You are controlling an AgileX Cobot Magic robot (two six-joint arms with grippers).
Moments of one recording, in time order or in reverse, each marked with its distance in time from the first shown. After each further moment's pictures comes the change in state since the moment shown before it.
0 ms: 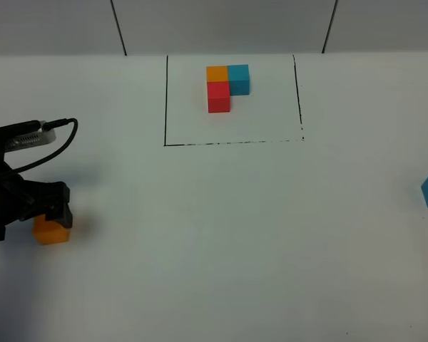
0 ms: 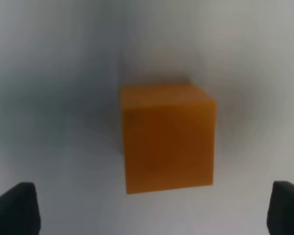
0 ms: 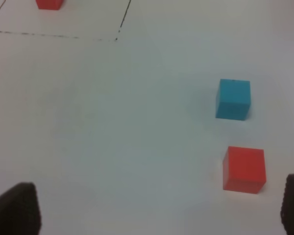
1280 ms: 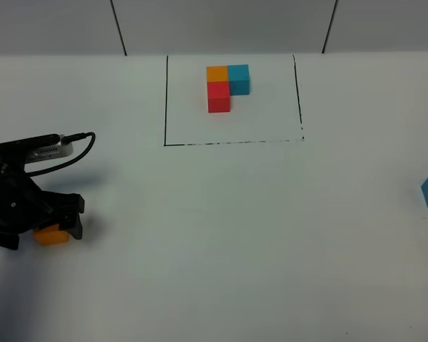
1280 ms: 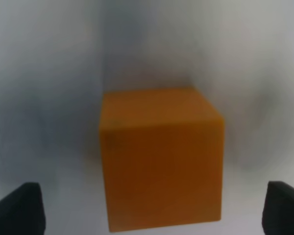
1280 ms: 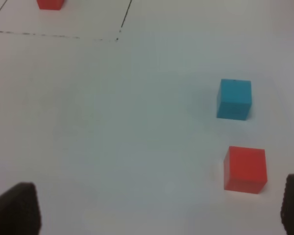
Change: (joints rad) left arm -0.048 0.102 -0.001 0.036 -0.043 -0.056; right arm 0.000 0.000 0.000 0.002 0.000 0.000
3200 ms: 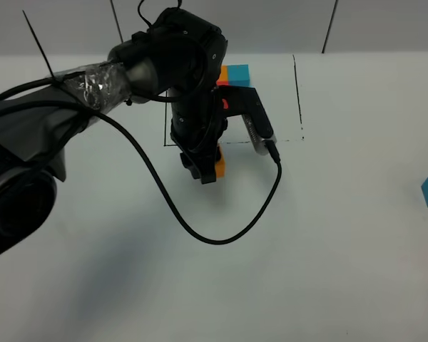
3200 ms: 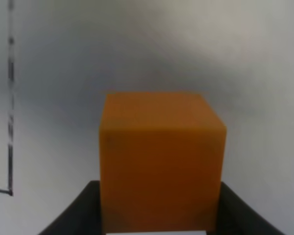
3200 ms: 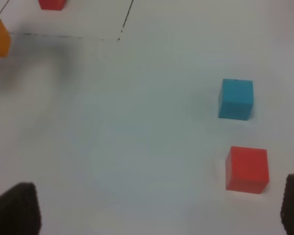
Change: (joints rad) left arm -0.548 0.561 -1.129 0.181 0.600 0.800; right arm 0.000 0.000 0.000 0.006 0.000 0.000
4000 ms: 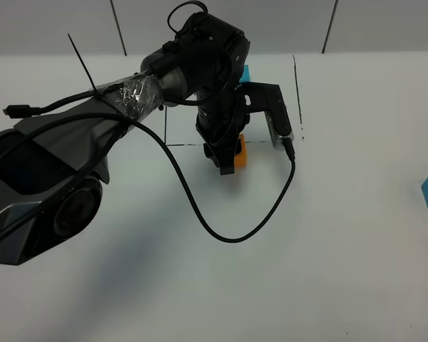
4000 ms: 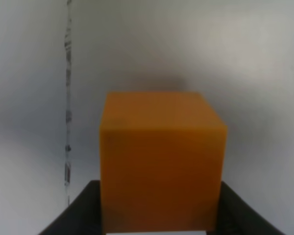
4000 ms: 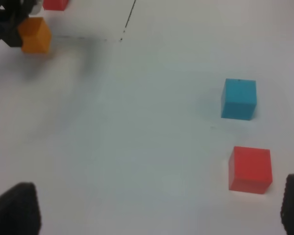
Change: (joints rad) left arm -0.011 0.175 -0.245 -0.002 0.001 0.095; right arm 0.000 0.000 0.000 0.008 0.000 0.000
